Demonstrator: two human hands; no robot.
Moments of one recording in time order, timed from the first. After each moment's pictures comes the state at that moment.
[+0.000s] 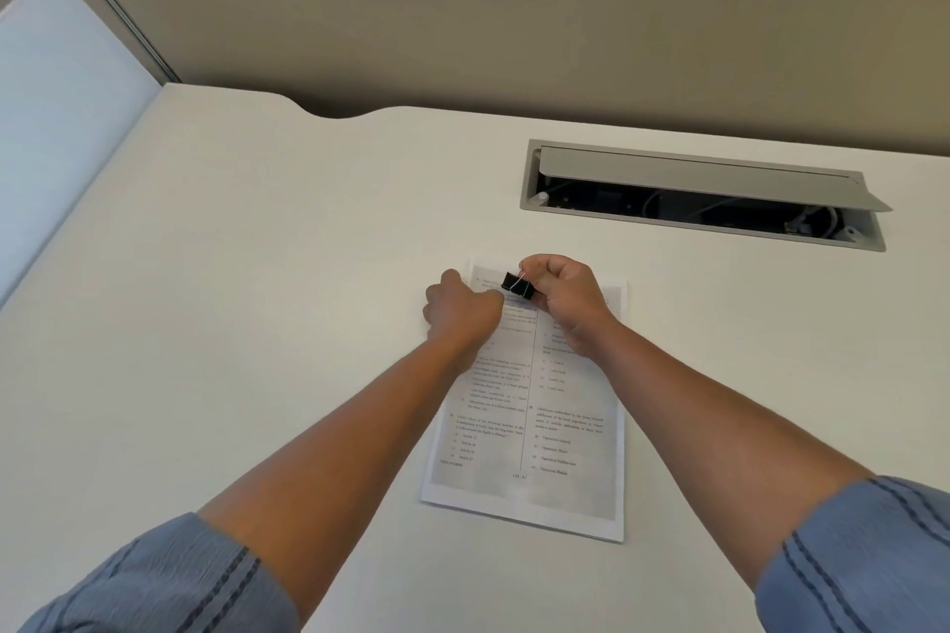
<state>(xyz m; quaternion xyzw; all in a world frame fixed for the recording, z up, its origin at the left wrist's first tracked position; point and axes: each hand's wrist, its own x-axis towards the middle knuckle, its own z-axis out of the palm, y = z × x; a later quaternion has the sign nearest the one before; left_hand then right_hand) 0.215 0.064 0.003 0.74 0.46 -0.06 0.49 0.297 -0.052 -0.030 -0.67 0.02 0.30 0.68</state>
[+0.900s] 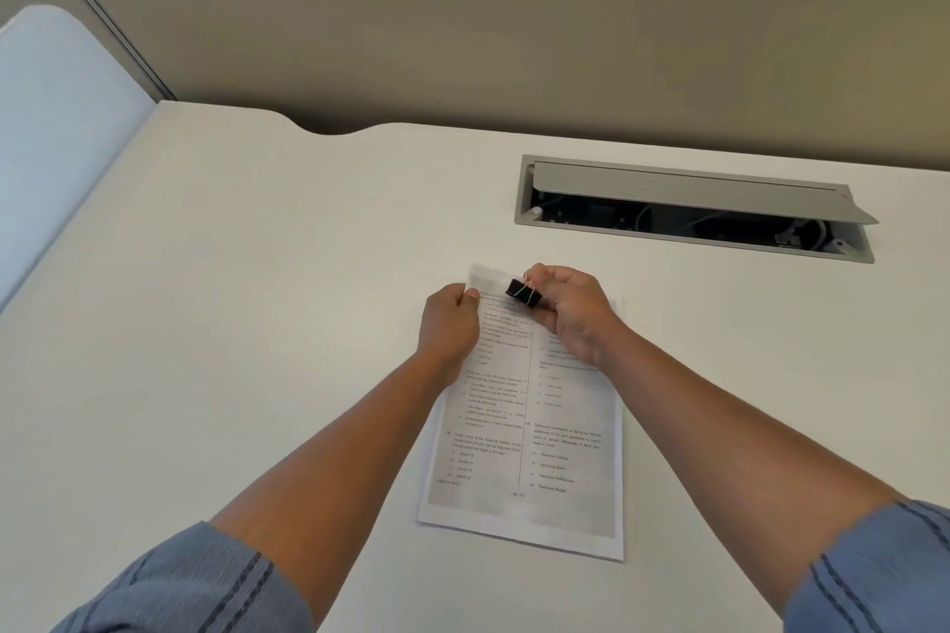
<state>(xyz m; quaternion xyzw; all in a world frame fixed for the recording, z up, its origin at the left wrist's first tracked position) 0.216 0.082 -0.020 0.71 0.39 -0.01 0.58 0.307 -0.056 -0.019 -0.58 0.11 0.34 0.73</state>
